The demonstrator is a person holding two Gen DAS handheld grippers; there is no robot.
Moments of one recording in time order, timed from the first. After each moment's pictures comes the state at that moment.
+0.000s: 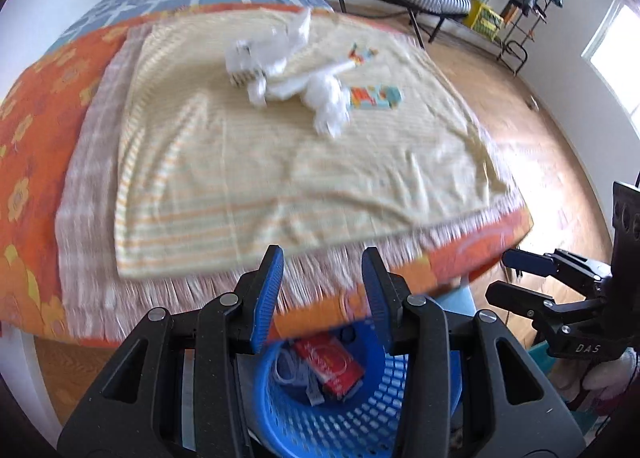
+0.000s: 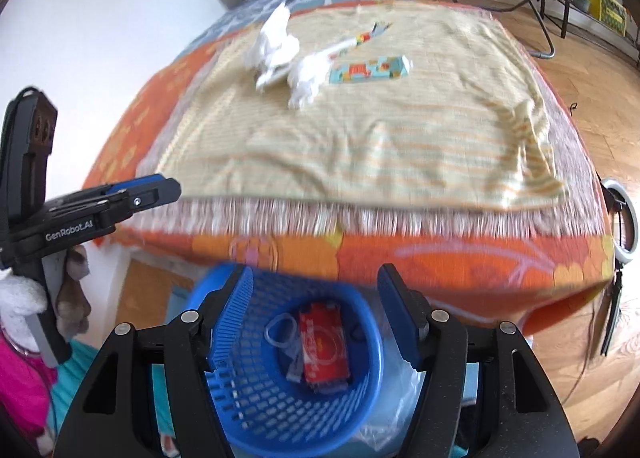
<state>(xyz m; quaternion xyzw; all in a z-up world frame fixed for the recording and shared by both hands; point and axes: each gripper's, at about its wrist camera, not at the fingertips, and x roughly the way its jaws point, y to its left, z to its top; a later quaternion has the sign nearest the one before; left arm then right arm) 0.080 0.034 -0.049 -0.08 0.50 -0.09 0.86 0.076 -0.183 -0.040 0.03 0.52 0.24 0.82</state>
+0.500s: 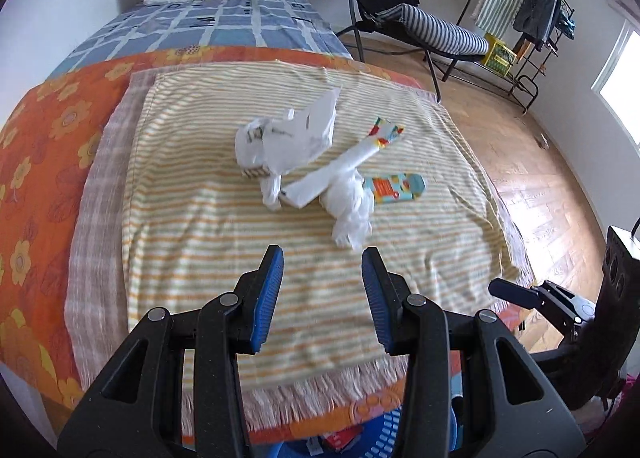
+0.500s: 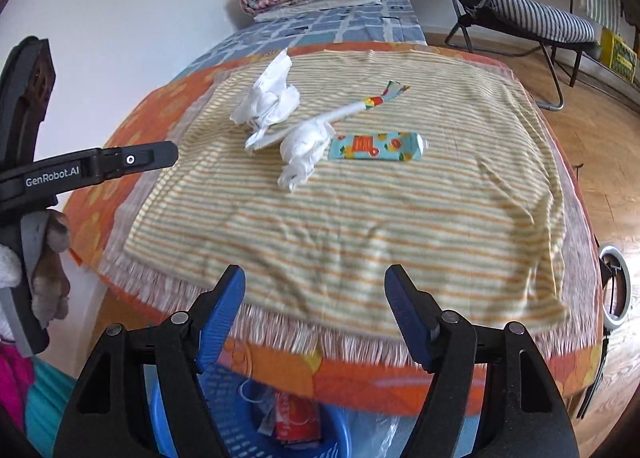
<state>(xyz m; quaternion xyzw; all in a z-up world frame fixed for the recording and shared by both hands) 0.166 0.047 -0.025 -0.10 0.46 -0.06 0.88 0.148 -0.154 -0.033 -0.01 0.47 0.25 0.85</state>
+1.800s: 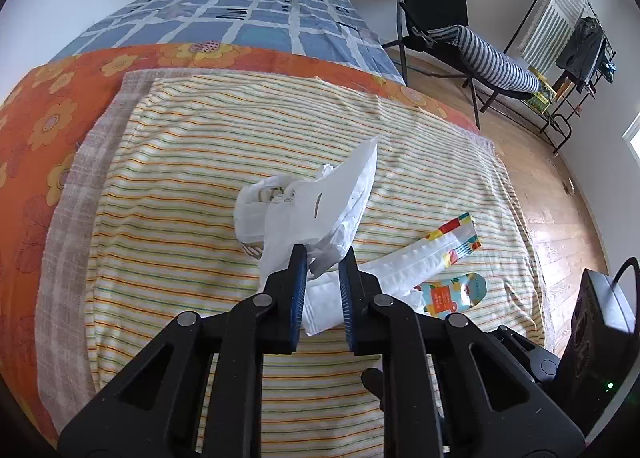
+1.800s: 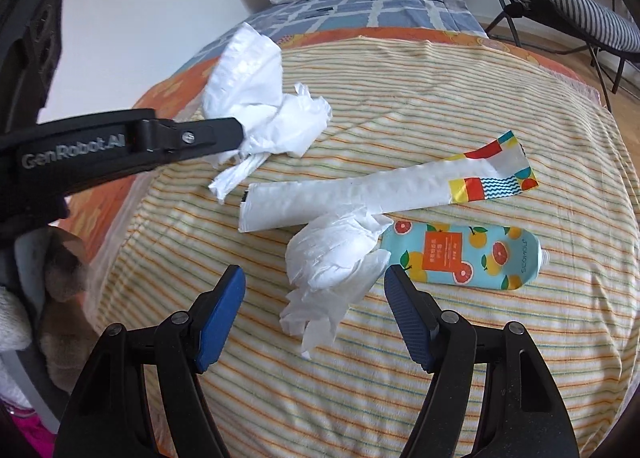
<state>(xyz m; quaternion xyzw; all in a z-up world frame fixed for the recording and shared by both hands) 0.282 0.075 -0.063 -0.15 0.45 0.00 0.88 0.266 -0.070 -0.083 -0.01 0.50 0.29 0.82</state>
